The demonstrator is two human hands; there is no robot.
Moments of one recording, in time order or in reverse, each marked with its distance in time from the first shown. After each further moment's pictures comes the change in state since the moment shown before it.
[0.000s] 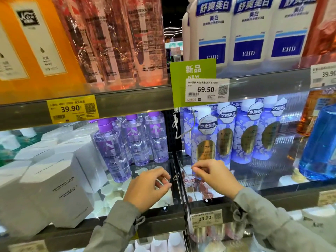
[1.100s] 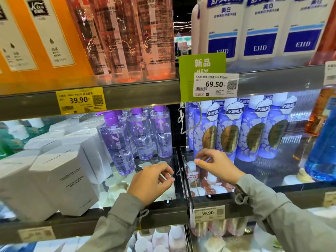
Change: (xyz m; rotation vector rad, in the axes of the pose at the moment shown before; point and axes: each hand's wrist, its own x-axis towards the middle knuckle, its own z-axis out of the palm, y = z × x) left_hand -0.003 0.003 -0.002 0.009 -0.007 -0.038; right_hand 0.017 0.004 -0.009 0.117 -0.047 -0.072
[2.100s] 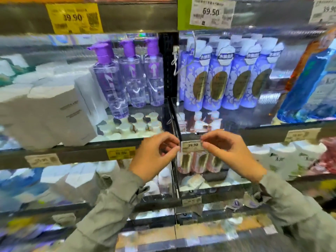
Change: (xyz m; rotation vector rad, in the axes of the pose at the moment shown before) left_hand -0.099 0.036 0.037 -0.444 0.089 0.108; right_hand -0.160 -0.019 0.010 0.374 0.074 -0.162
